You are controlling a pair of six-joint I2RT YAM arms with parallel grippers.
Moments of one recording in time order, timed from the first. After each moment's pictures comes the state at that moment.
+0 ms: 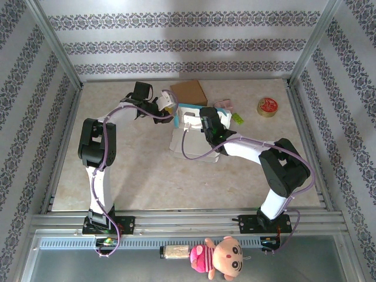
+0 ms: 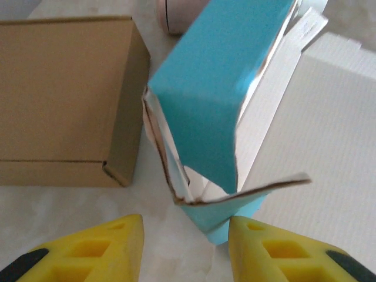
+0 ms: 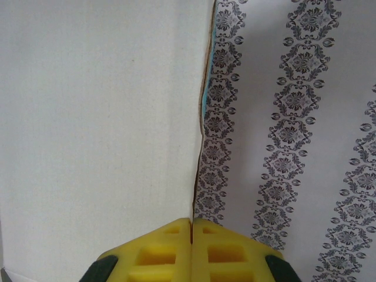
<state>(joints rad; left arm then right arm) -0.20 2.08 1.56 -0.36 0.72 0.75 0.61 1.72 0.99 0.32 0.48 -1.34</state>
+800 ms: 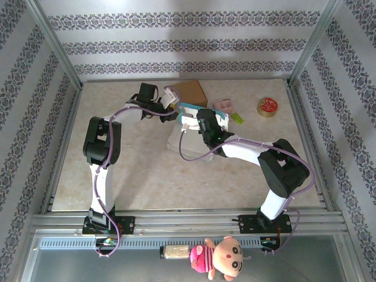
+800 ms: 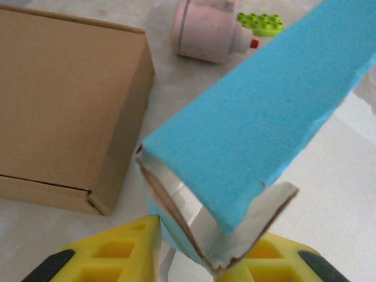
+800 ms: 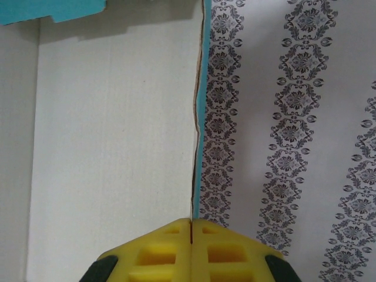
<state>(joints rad) -0.23 2.14 1.58 -0.22 0.71 0.47 0.65 1.72 0.99 0.32 0.52 -1.28</state>
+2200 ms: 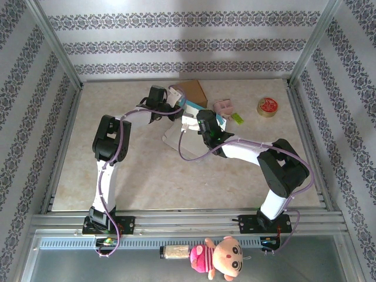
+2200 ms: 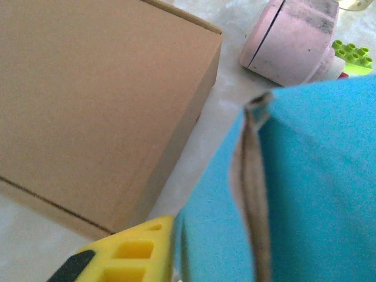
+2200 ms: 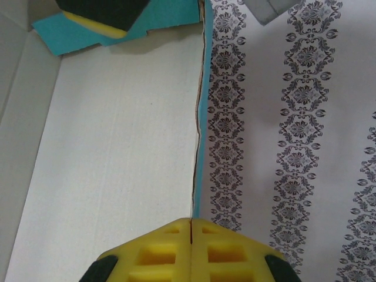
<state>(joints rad) -0.29 2.26 1.62 -0.05 0.52 0.18 0.65 1.72 0.98 0.32 0.51 -1.22</state>
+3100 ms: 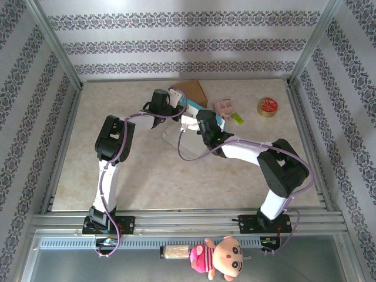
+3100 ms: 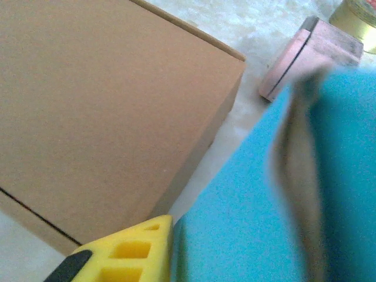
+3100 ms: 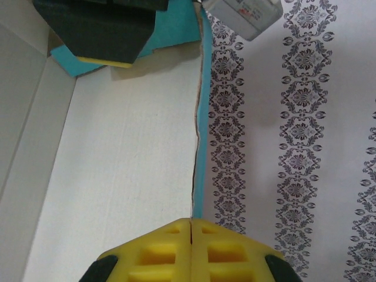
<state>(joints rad) -0.32 2.27 1.53 0.17 0.43 0.00 0.65 1.72 0.98 0.33 0.50 -1.19</state>
